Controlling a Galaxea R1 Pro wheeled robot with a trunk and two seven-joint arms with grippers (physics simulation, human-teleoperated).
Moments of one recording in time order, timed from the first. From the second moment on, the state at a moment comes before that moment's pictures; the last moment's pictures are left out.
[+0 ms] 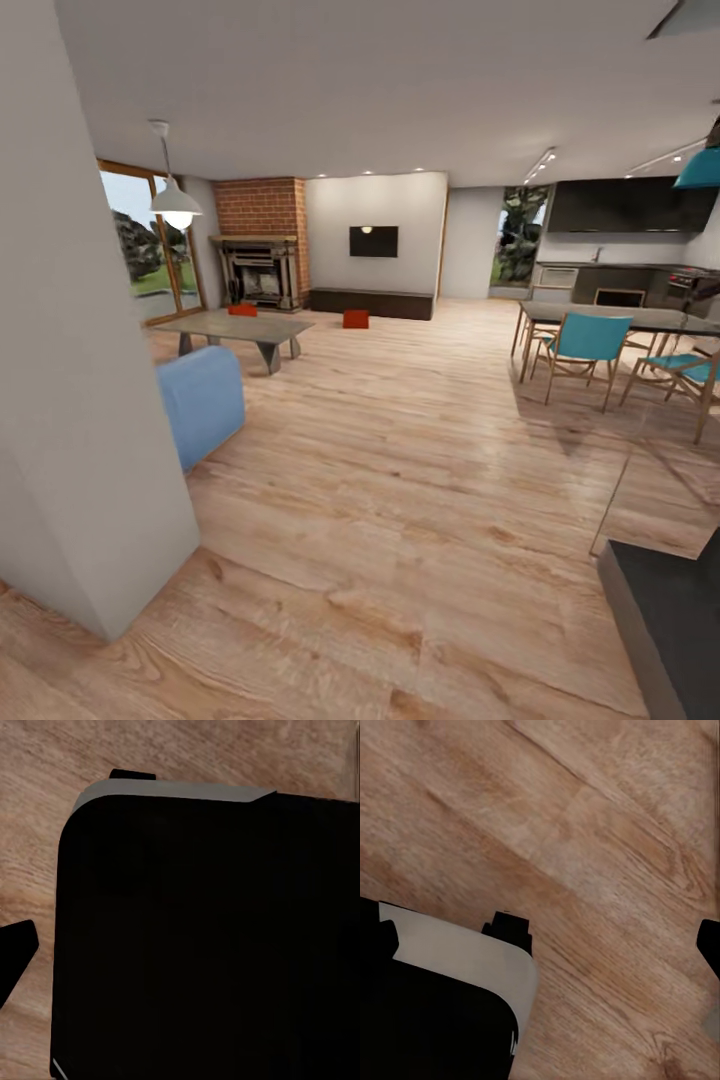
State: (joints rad) left arm 0.00 -0.04 0.04 -0.05 0.08 -0.09 0.00; right arm -0.24 -0.06 0.09 0.03 0.20 -0.12 0.06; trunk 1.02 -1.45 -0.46
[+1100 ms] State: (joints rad) left arm 0.00 -0.04 0.04 -0.05 0.08 -0.09 0.00; right arm -0.24 -0.06 0.10 0.03 0.20 -0.12 0.06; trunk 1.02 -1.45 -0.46
